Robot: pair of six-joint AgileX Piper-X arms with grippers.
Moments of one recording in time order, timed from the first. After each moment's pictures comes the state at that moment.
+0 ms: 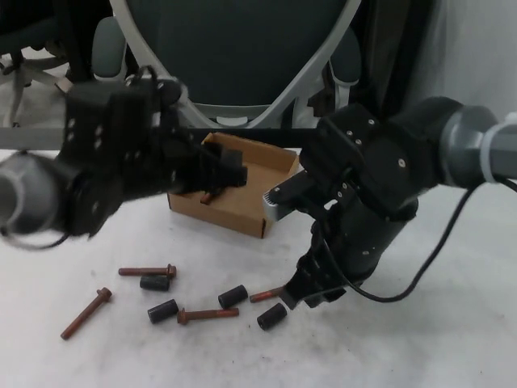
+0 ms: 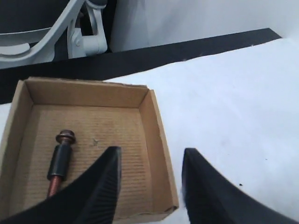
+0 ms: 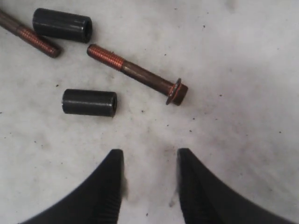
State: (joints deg) left arm -21.9 95.8 -48.0 -18.8 18.5 -7.7; right arm 34.8 103.1 -71.0 49.2 -3.5 -6.3
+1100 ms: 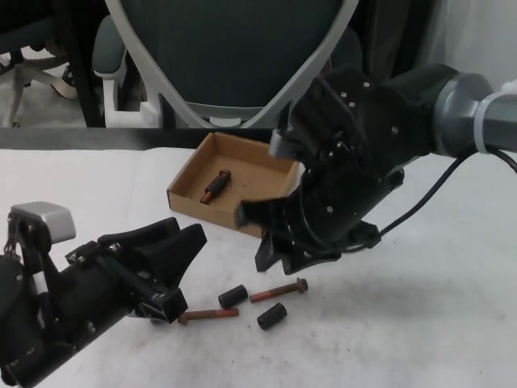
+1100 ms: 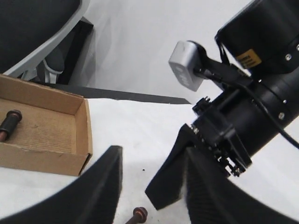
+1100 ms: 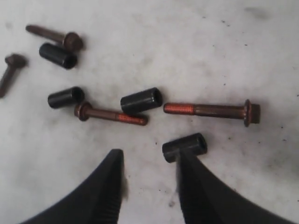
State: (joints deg) left arm -24.6 82.4 -9.7 -66.9 18.8 -23.1; right arm 34.4 104.2 -77.0 47.2 -17.2 26.8
